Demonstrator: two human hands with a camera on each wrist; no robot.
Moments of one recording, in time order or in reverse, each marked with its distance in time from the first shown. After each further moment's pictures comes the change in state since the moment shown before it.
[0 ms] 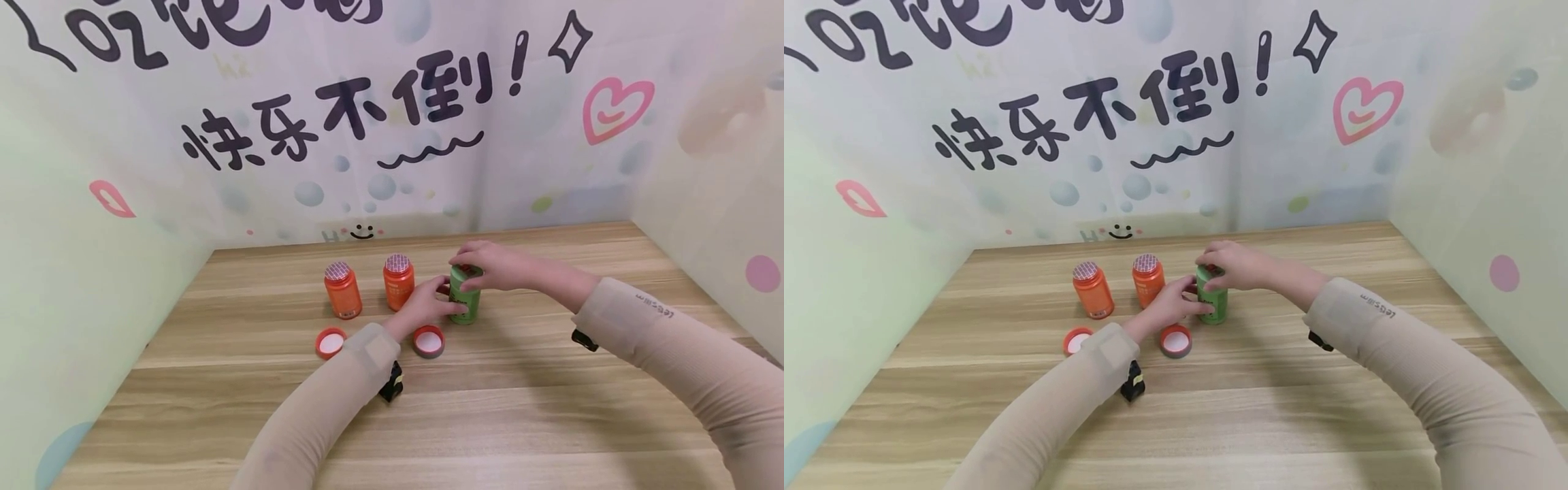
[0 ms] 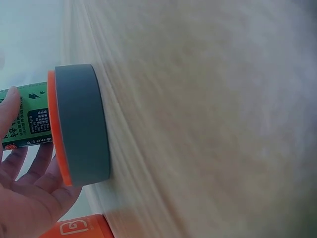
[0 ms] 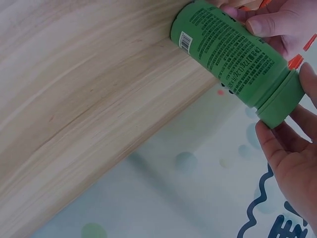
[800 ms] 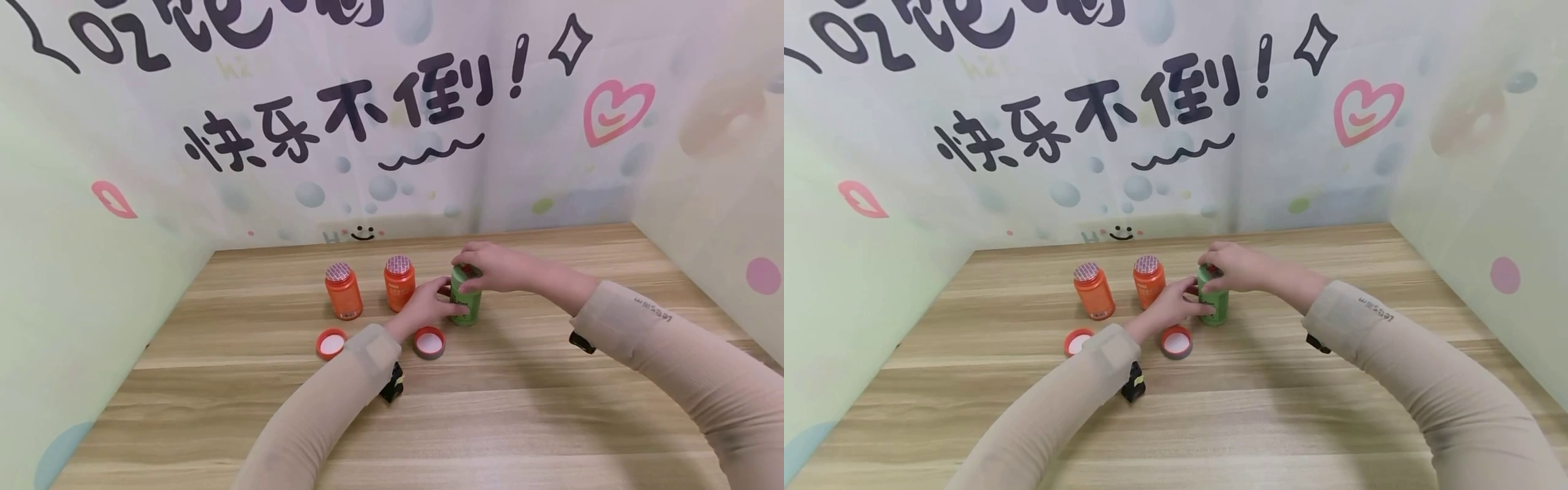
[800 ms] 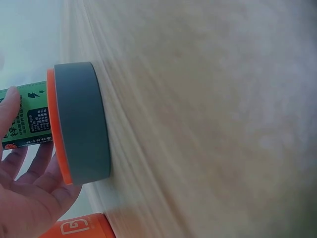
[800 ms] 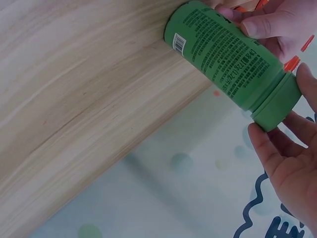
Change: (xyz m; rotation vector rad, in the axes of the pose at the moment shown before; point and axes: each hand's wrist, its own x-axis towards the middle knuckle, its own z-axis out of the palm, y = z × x) left_hand -0.001 0.001 0.000 -0.004 -0.004 -0.005; right_hand 0.002 -0.006 -0.002 0.009 -0.020 0.075
